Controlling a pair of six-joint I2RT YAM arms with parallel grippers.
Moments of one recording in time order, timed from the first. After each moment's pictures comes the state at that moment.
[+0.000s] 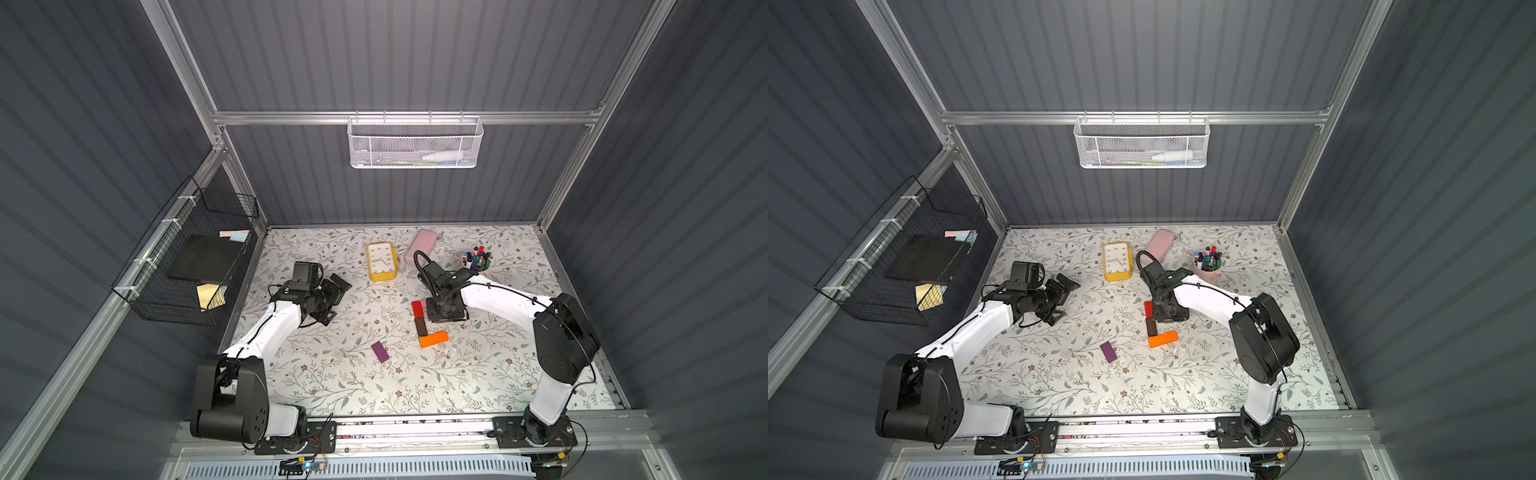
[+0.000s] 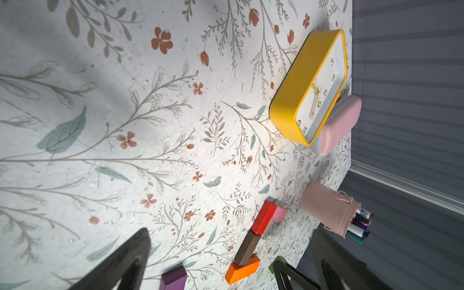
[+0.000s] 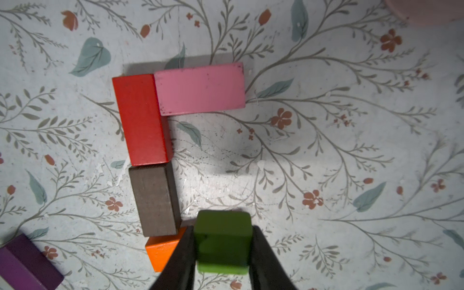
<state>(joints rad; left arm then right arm) -0.13 1.39 0.89 -0.41 0.36 -1.09 0.72 1.81 1.30 -0.86 0.13 0.58</state>
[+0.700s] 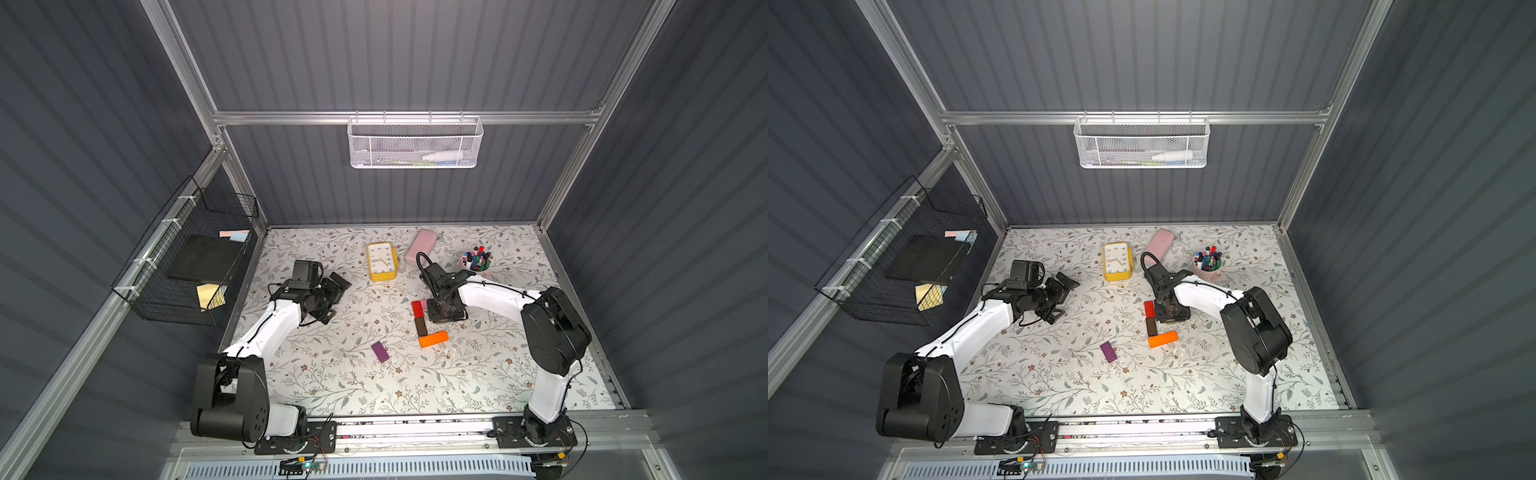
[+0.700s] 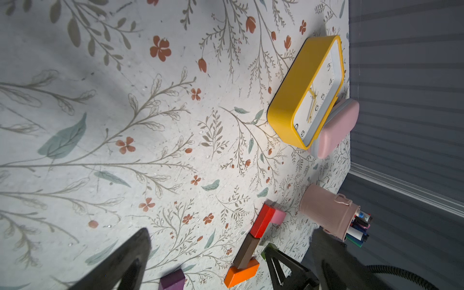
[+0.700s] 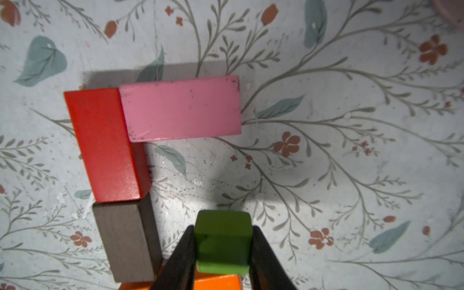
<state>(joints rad) -0.13 1.40 0.90 -0.41 0.35 -1.09 0.67 1.88 1.27 -0.78 0.10 0.52</state>
